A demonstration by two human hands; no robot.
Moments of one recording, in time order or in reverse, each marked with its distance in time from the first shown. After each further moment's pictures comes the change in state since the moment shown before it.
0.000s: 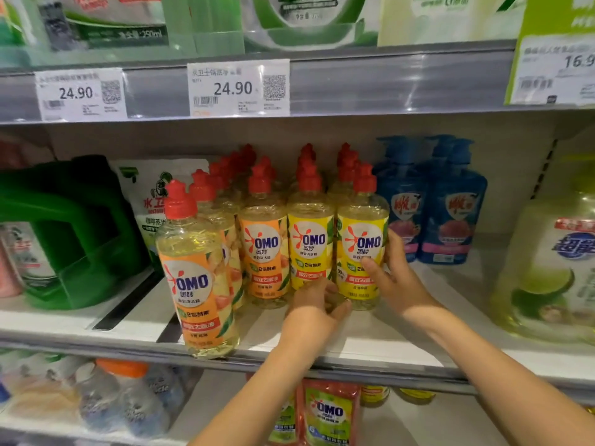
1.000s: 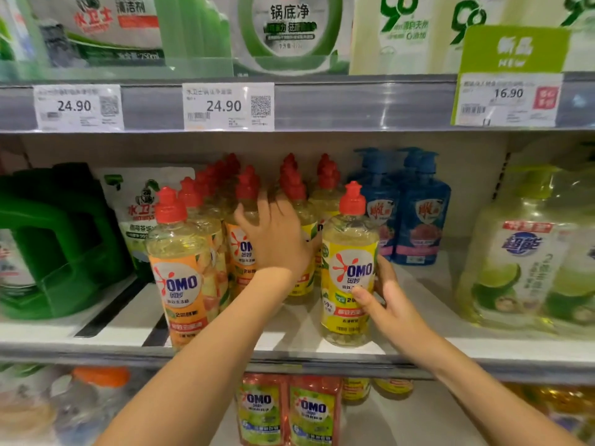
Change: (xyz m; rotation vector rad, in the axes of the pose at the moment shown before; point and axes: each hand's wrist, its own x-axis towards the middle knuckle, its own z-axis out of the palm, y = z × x) left_hand 0.026 0.073 -0.065 0.748 0.517 0.180; right_hand -0.060 -0.027 -0.001 -0.012 -0.035 0.034
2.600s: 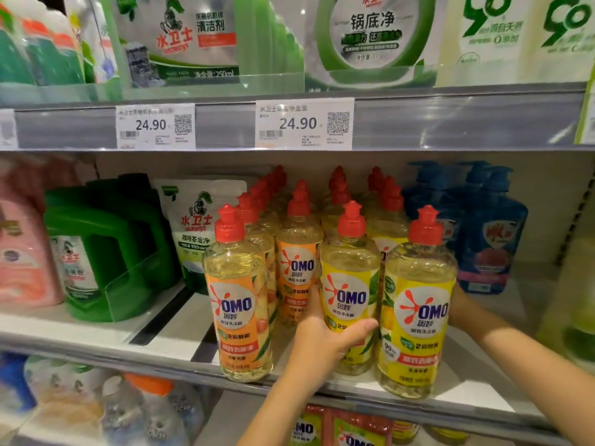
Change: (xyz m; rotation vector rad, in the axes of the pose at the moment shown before) left_hand -0.081 -0.049 0.040 -1.284 -0.389 -0.244; right_hand 0.076 -0.015 -0.005 -0.139 0.045 0.152
